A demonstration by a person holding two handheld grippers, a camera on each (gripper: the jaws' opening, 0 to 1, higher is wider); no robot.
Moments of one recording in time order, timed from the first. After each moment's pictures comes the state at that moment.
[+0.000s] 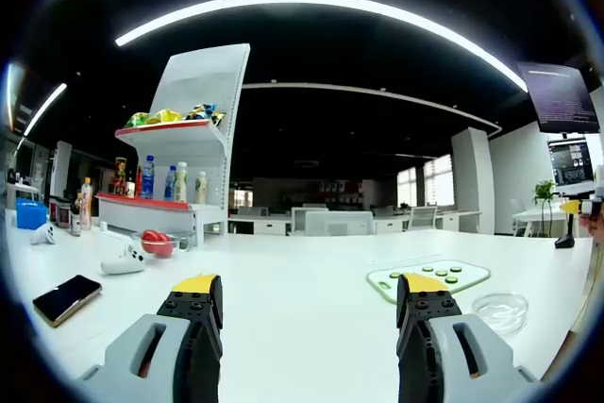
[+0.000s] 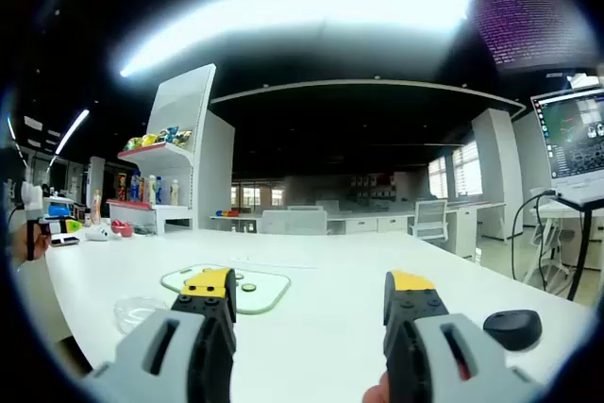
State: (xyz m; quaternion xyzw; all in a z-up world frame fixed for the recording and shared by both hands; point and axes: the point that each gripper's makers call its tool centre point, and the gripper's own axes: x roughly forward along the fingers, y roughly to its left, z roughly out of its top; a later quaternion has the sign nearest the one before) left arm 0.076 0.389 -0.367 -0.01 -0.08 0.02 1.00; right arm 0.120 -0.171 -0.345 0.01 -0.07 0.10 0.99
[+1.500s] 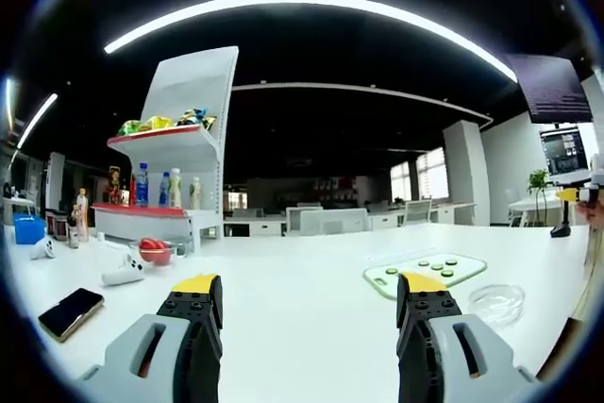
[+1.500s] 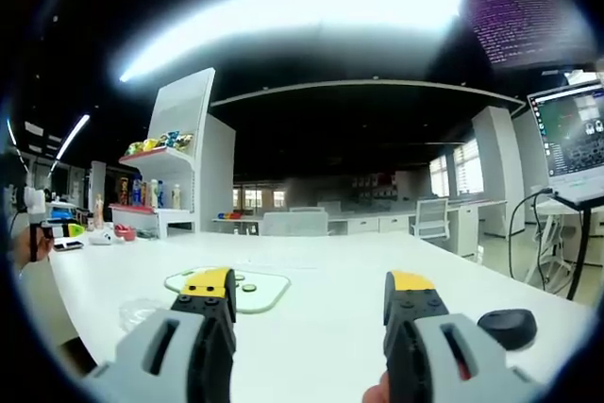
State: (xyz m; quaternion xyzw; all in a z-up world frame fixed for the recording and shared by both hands) left arm 0.070 0.382 -0.362 0.01 -0.07 0.00 1.00; right arm 0.111 -0.185 -0.345 0.02 -0.07 0.10 0.99
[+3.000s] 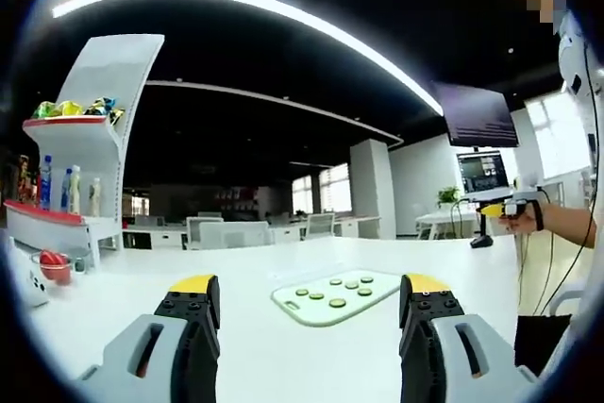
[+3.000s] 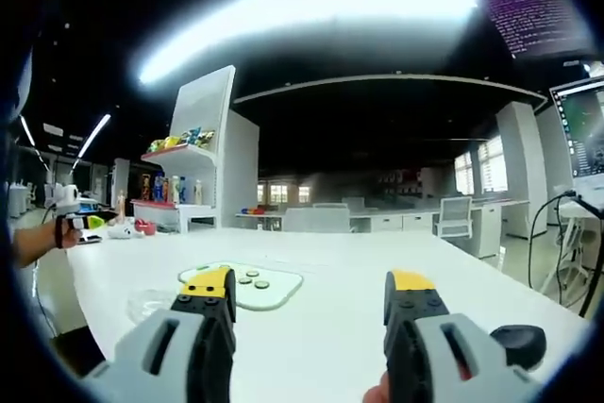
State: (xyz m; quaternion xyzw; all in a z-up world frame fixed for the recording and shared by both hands) left arm 0.109 0.312 -0.345 0.00 -0.09 -0.25 0.96; right arm 0.124 -0.183 -0.340 0.01 -0.06 0.17 0.98
